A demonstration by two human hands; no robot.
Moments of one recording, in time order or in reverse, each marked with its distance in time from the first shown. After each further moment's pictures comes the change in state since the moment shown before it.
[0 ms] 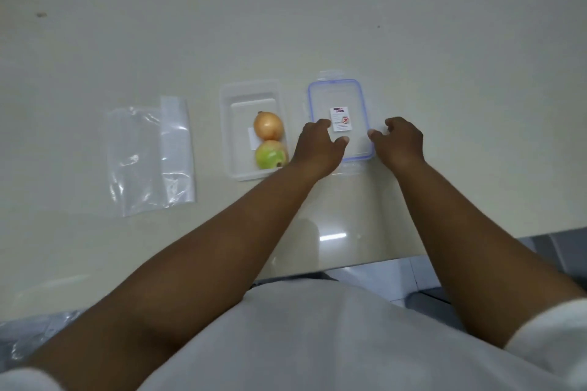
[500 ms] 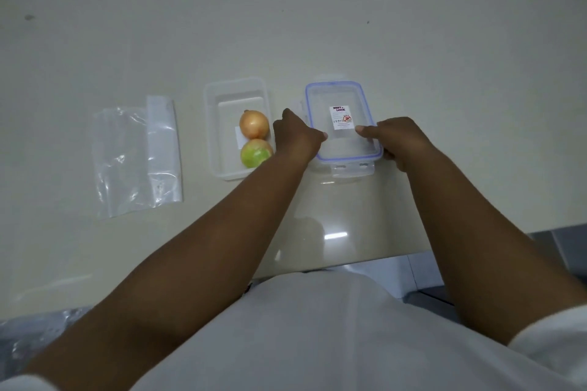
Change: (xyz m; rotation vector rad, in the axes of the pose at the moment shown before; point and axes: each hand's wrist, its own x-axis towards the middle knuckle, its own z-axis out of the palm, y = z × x) left_hand 0.017 0.013 -0.001 -0.144 0.156 -0.275; right_hand 0.020 0.017 -0.024 0.416 -0.294 0.206
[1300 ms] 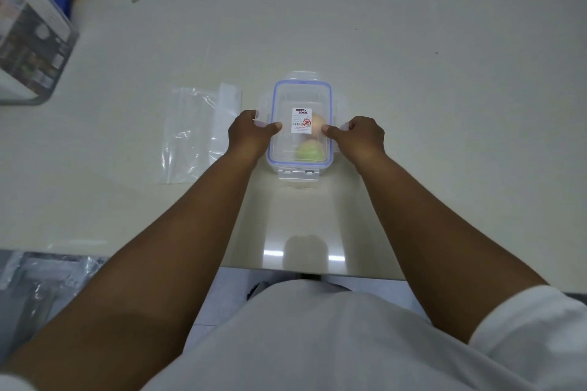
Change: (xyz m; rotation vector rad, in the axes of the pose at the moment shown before) left_hand 0.027 -0.107 -0.136 -0.209 0.256 -0.041; right_hand -0.042 -0.065 0.144 -0.272 0.017 -0.334
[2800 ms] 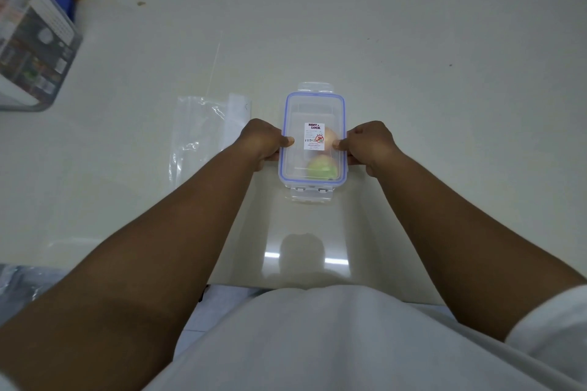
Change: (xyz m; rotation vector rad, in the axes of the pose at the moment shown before) left_hand 0.036 0.013 -0.006 -0.042 -0.235 -0.196; right_hand 0.027 -0.022 0.006 0.109 -0.142 0.180
